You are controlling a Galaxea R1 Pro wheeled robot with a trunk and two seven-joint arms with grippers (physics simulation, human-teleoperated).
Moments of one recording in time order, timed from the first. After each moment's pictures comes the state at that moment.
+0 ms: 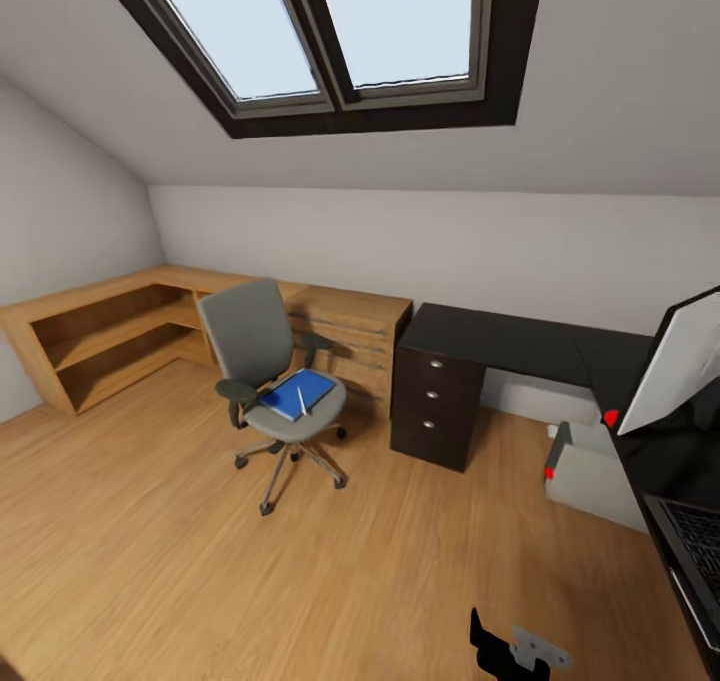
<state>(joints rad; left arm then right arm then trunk) 0.02 -0.11 -0.03 -0.50 0.21 -0.22 0.31 -0.44 0.03 -0.22 0.02 -0.22 -0.74 0.08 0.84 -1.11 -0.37</state>
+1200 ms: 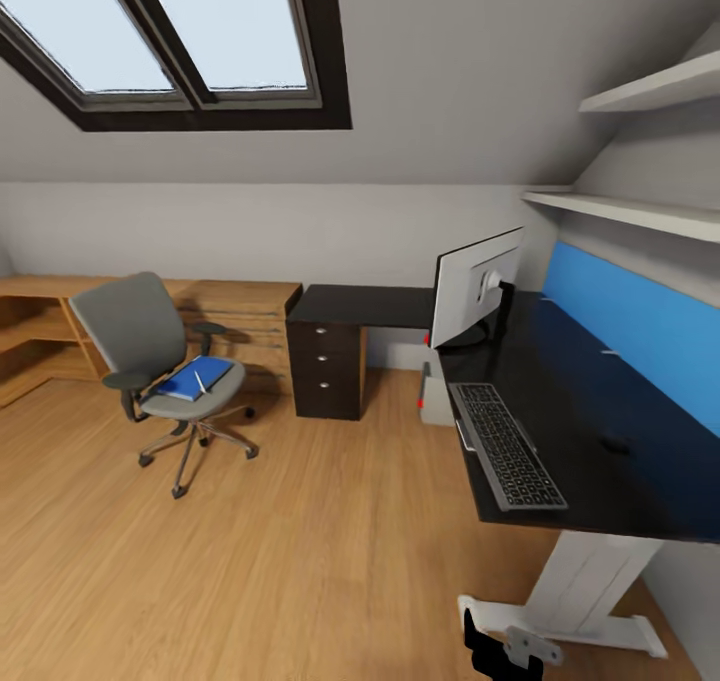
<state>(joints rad) 0.02 -0.11 -0.03 -0.47 0.21 -0.22 0.31 -0.44 0.03 -0.22 0.02 -0.15 -0.73 0.07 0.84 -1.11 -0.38</state>
